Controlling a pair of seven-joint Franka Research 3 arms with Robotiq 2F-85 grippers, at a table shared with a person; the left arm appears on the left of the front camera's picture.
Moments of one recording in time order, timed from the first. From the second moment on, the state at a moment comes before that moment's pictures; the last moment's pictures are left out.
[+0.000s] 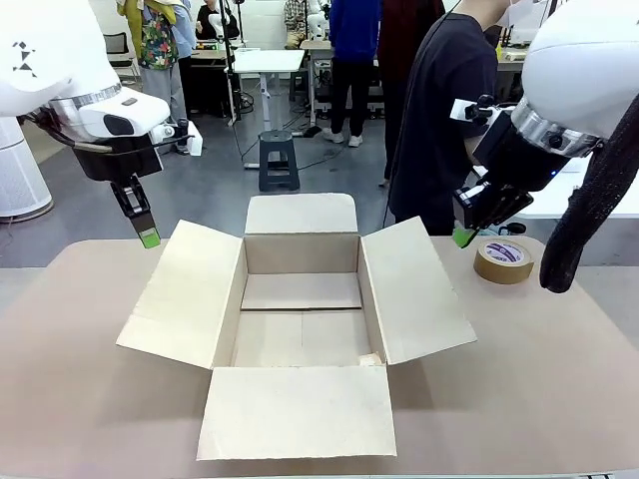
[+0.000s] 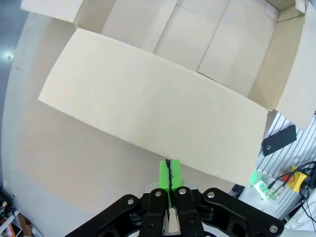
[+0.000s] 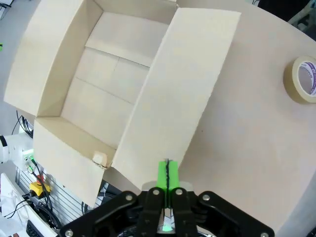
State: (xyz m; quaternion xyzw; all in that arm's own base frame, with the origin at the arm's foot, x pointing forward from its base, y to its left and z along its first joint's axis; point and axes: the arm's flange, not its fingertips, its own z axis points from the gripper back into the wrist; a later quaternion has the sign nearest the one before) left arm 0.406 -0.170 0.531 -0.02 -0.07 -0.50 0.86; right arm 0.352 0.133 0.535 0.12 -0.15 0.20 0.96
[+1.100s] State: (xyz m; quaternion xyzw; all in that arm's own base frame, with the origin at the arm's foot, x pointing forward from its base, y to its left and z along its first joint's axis) left arm 0.389 -0.256 0.506 0.13 0.00 -0.22 0.97; right arm 0.357 0.223 0.482 -0.02 -0.11 -0.04 0.99
